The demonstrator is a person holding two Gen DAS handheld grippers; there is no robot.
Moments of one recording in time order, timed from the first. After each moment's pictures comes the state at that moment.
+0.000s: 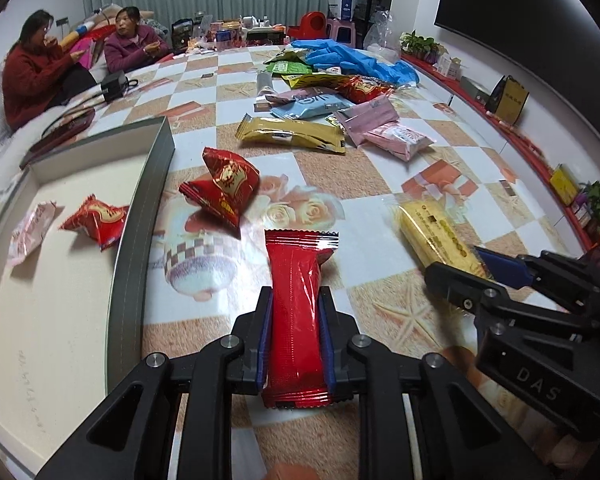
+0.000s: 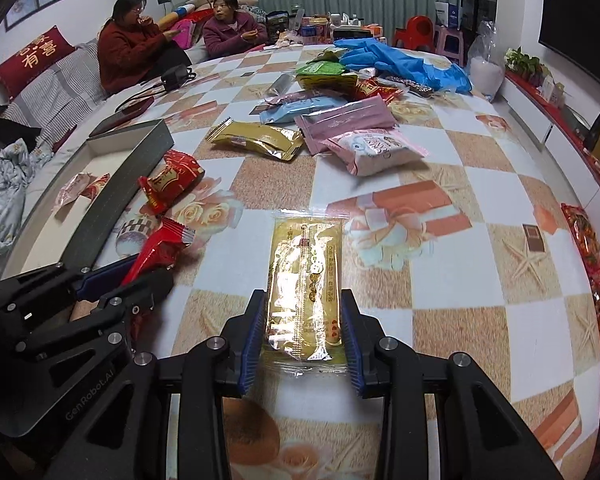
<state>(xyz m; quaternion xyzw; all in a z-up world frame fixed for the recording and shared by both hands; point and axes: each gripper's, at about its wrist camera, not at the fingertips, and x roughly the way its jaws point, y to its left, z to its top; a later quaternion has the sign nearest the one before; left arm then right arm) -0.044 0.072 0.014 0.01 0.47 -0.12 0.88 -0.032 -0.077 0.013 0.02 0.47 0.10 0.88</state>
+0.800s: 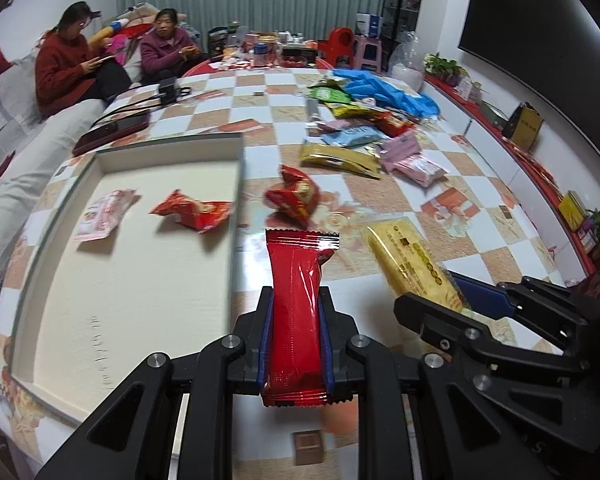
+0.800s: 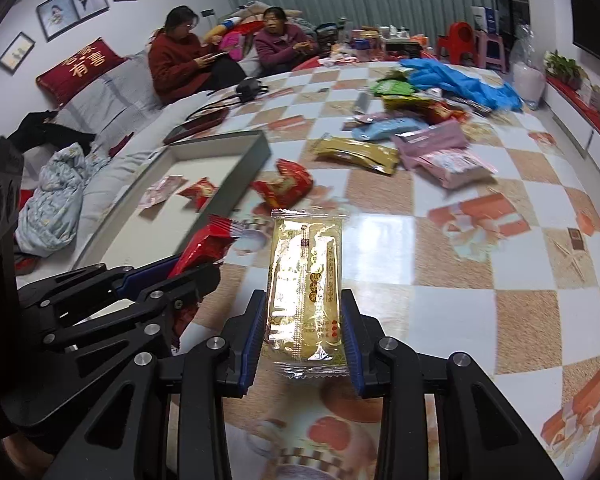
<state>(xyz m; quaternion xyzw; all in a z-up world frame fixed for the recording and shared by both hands) -0.077 0.124 0.059 0.00 0.45 -0.07 0.89 -0.065 -0.021 0.050 0.04 0.44 0.20 0.87</state>
